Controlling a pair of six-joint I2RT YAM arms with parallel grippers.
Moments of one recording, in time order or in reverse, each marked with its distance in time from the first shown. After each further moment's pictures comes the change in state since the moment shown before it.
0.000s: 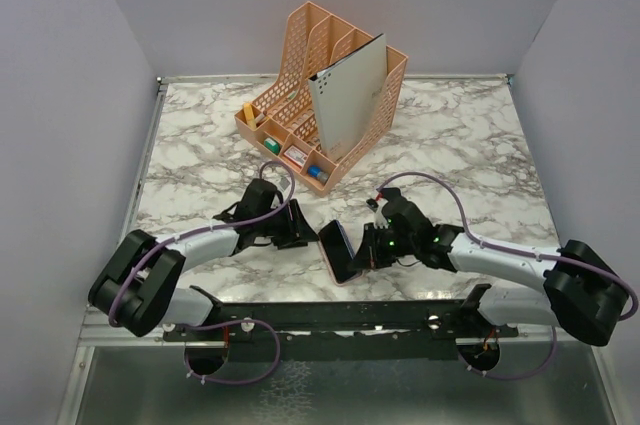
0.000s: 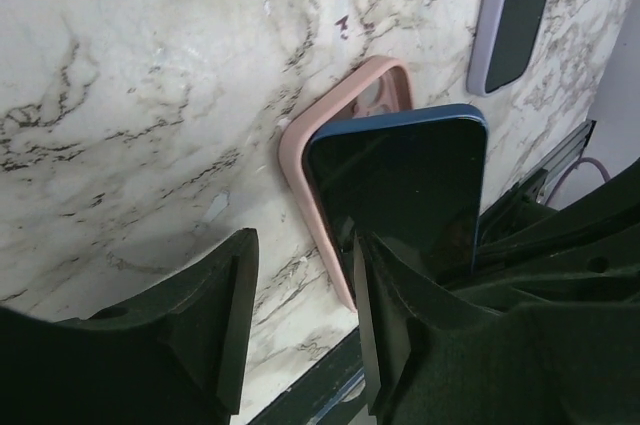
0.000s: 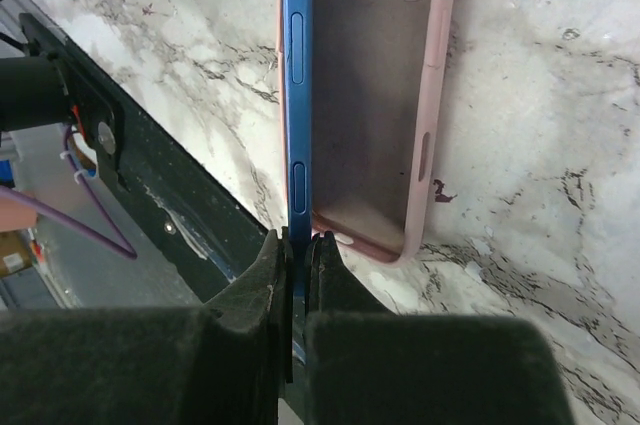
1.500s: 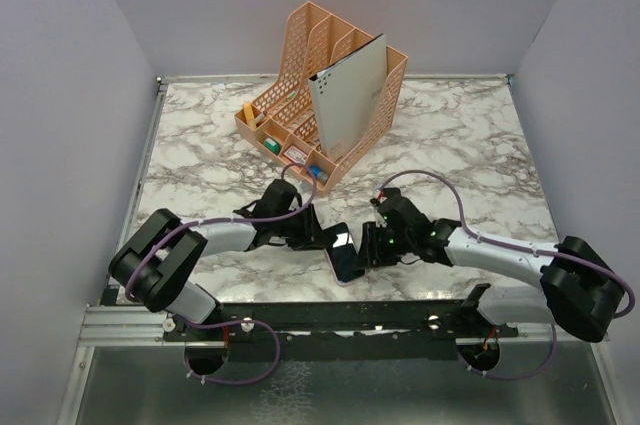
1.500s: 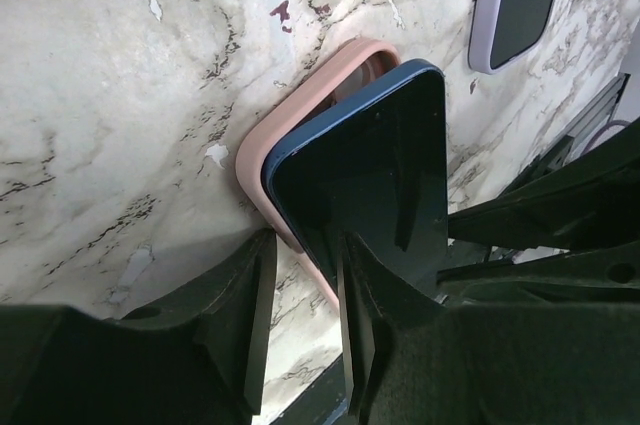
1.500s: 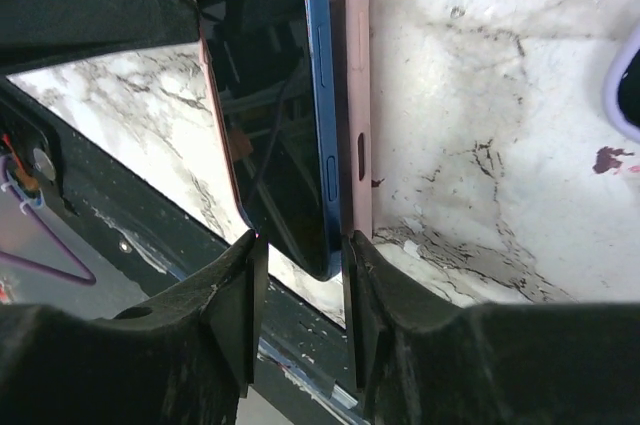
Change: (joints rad) left arm -0.108 0.171 0.056 0.078 0.002 0.009; right arm -0.024 0.047 0.044 -0.122 0.055 -0.006
